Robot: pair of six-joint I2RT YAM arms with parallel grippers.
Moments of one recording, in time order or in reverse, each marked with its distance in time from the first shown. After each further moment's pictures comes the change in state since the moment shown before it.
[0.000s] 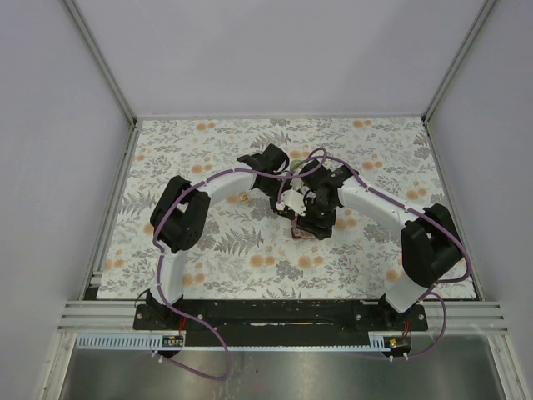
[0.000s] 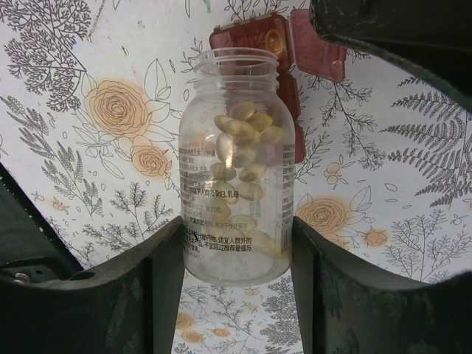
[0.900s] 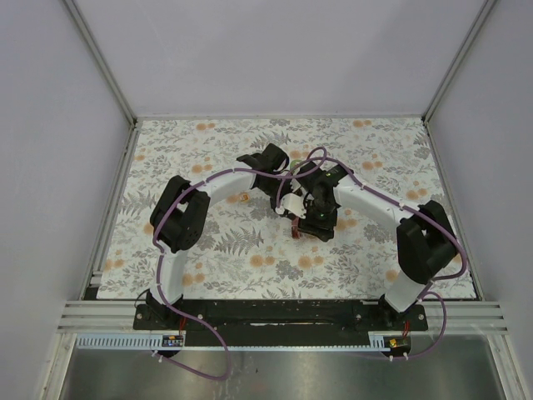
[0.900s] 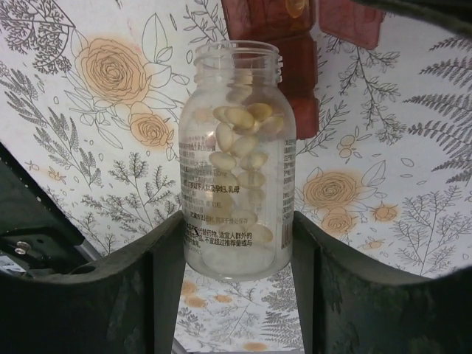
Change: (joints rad) left arm 0.003 0.000 0.000 0.009 0.013 -0.008; right arm 0.017 0.026 0.033 -0.066 0.058 -0.001
